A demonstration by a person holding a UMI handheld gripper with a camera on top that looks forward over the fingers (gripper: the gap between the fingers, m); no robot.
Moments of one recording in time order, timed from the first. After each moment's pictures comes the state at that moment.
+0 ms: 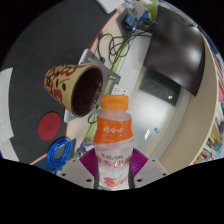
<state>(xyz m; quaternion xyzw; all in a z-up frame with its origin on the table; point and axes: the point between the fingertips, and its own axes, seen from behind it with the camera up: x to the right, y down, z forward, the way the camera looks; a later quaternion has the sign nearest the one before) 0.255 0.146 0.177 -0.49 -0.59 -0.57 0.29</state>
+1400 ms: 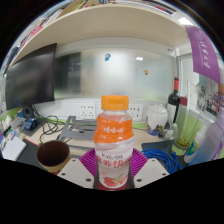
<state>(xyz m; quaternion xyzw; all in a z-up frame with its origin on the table) 0.262 0.151 0.086 -0.82 -0.02 0.00 0.57</state>
